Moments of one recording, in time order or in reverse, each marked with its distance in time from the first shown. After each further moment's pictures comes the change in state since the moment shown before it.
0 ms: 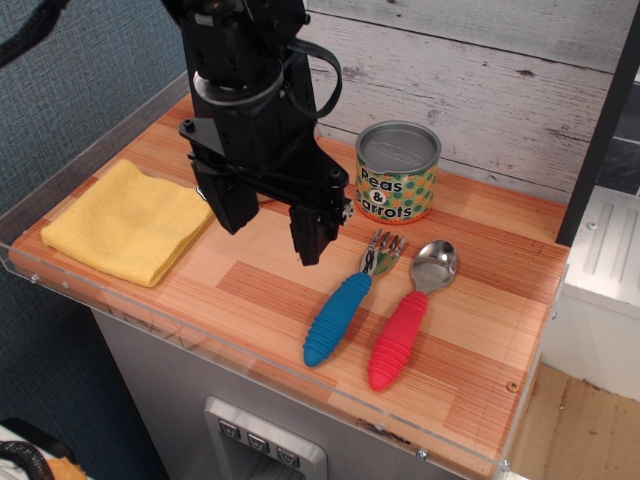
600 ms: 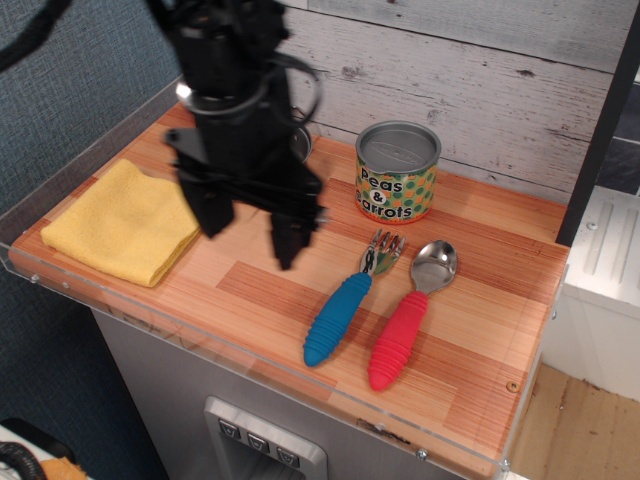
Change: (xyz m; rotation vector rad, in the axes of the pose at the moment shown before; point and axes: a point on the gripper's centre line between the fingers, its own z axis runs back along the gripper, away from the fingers) arm -0.006 0.024 -0.012 0.034 0.046 0.032
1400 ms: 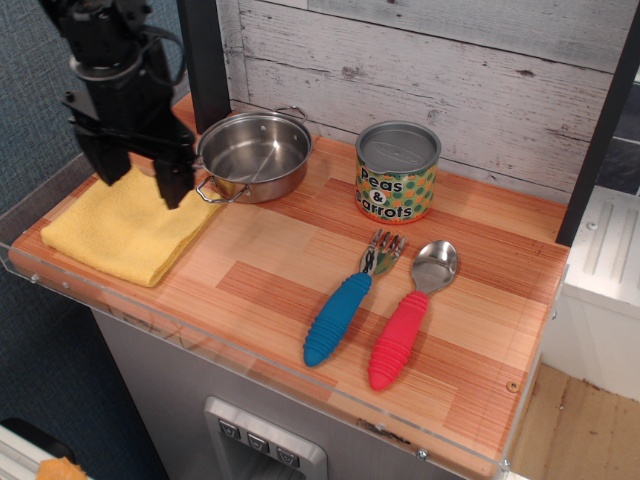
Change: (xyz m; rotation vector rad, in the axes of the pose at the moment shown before) arm 0.020 0.120 -0.029 0.123 -0.017 0.074
